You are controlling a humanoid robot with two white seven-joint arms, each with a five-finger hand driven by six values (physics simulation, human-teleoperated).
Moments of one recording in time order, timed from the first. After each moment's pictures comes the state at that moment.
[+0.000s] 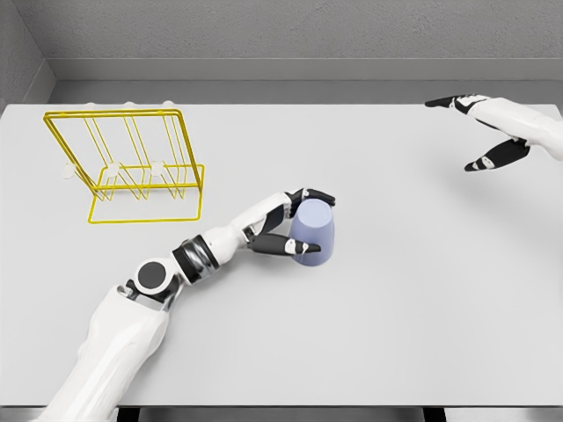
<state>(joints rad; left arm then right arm) -0.31 0.10 -0.43 -1.23 0.22 -0.28 -0.61 -0.74 -0.82 0.64 -1.07 0.07 -0.61 0.41</state>
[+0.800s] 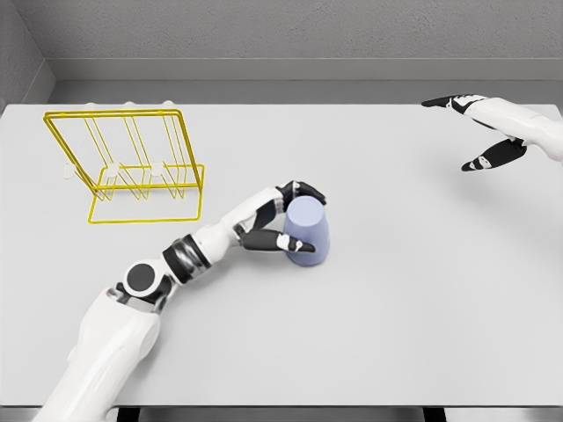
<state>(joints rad) -0.28 0.13 -0.40 -1.32 0.28 -0.28 -0.61 -0.74 -0.81 0.64 -1.07 0.07 -0.61 0.41</state>
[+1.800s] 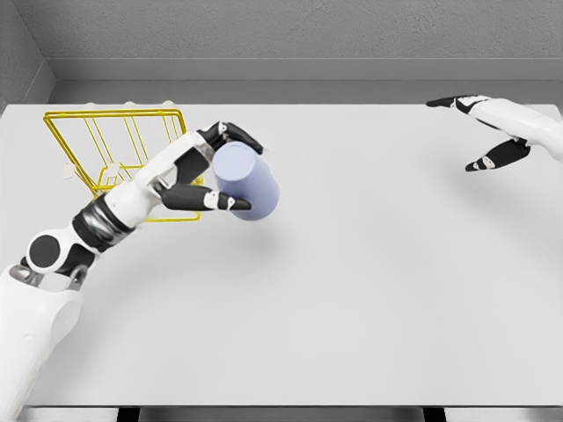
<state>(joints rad) -0.30 0.39 -0.31 -1.60 0.51 -0.25 -0.61 -0.74 -0.81 0.64 -1.05 0.07 -0.61 0.41</state>
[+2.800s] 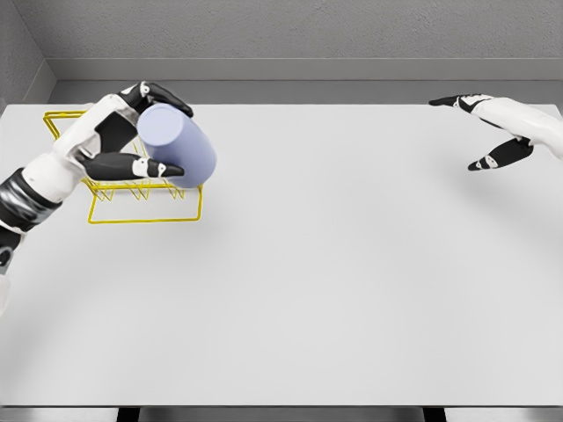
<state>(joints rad) -0.31 0.55 -0.20 -1.62 0.59 -0.25 -0.61 -0.74 -0.82 0.64 -1.05 0.07 -0.61 0.41</state>
